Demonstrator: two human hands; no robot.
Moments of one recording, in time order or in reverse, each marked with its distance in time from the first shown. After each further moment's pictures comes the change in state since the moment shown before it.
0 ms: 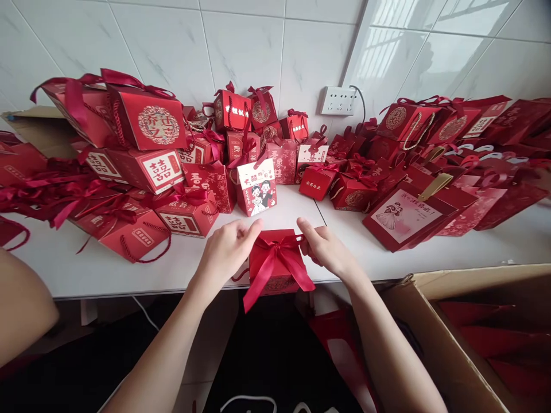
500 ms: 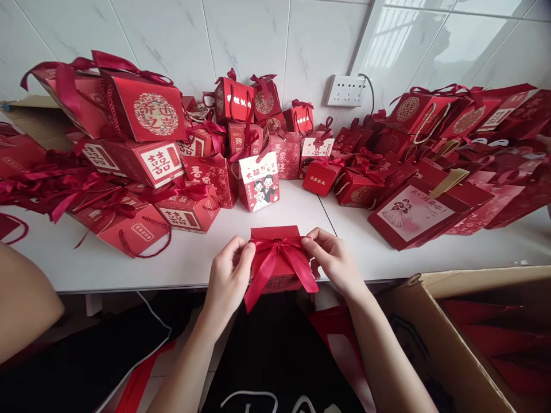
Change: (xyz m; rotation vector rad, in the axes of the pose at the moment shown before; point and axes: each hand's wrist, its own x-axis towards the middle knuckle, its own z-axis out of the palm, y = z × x) left_hand -0.040 -0.017 0.020 -0.459 0.046 -0.045; right_hand -0.018 0.031 0.014 0.497 -0.082 -0.152
